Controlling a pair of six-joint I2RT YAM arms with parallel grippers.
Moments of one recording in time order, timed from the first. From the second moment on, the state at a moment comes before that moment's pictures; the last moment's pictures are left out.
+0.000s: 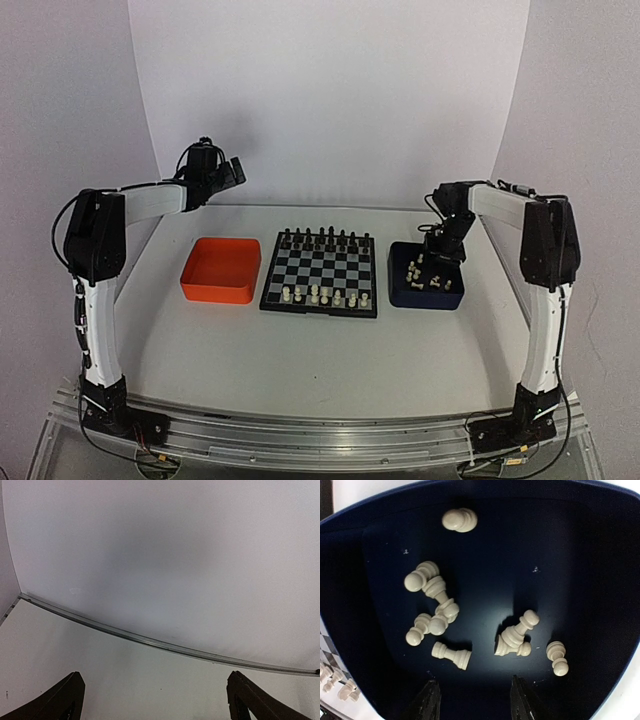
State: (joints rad) left arm -0.31 2.10 1.69 0.10 -0.26 -0.45; right arm 0.22 2.16 1.78 -1.08 -0.14 0.37
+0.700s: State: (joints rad) left arm -0.30 2.12 1.73 0.09 -0.26 -0.44; right arm 0.27 2.30 1.89 -1.12 -0.25 0.19
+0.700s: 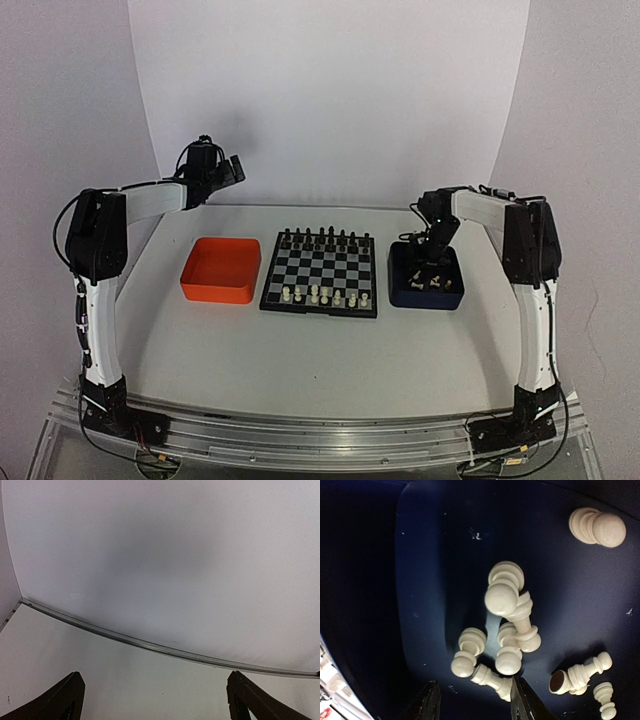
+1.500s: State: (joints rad) left arm -0.30 2.12 1.73 0.08 -0.26 -0.42; right arm 0.27 2.32 1.91 -1.15 -0.17 0.02
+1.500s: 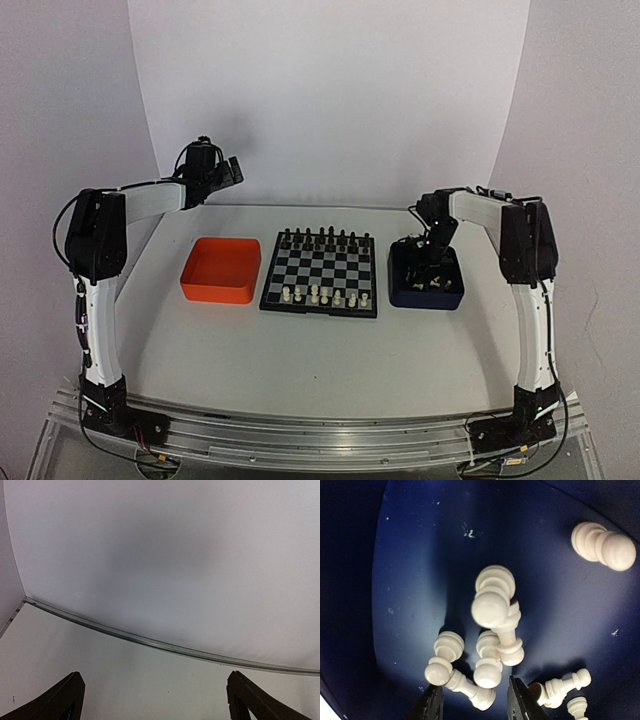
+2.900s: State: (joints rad) left arm -0.28 2.00 1.52 0.08 -0.23 -0.43; right arm 0.32 2.22 1.87 -1.17 -0.06 0.01
